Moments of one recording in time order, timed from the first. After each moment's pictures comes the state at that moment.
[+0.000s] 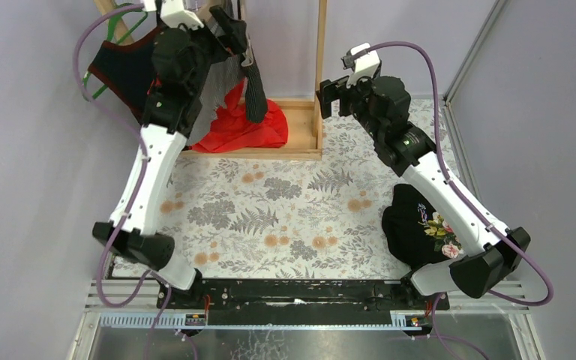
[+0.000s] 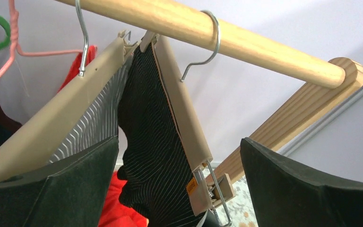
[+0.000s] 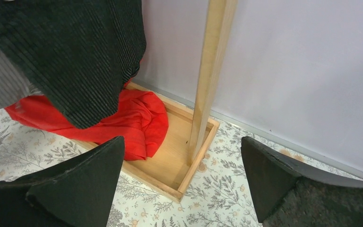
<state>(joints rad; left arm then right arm) -0.26 1.61 1.99 -0.23 -0.13 -0.39 0.56 1.40 1.52 -0.16 0.12 -0.07</state>
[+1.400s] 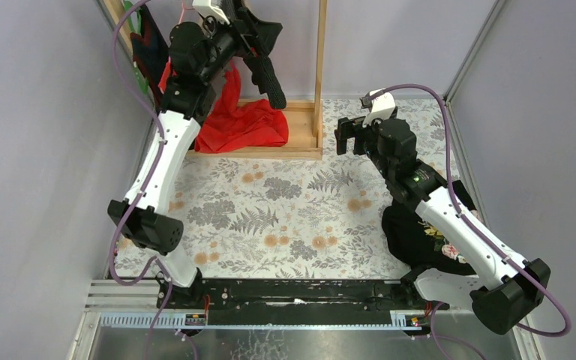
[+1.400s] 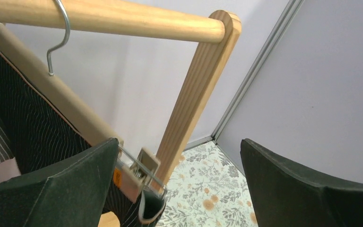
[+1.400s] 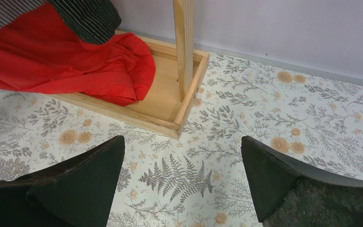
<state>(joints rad) -0.27 1.68 1.98 -0.06 0.26 -0.42 0.56 1.15 1.11 -0.17 0.24 0.07</state>
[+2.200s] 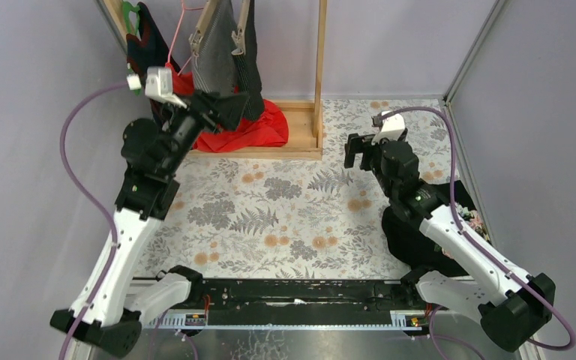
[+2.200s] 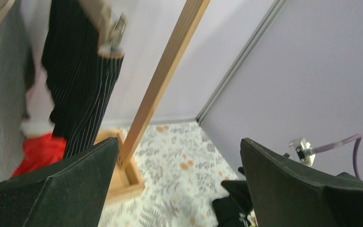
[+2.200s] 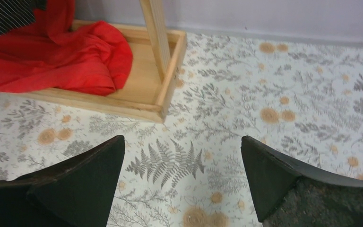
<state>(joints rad) -0.32 1.04 1.33 -0.04 0.16 -0.51 0.56 1.04 0.93 -0.11 0.34 0.13</state>
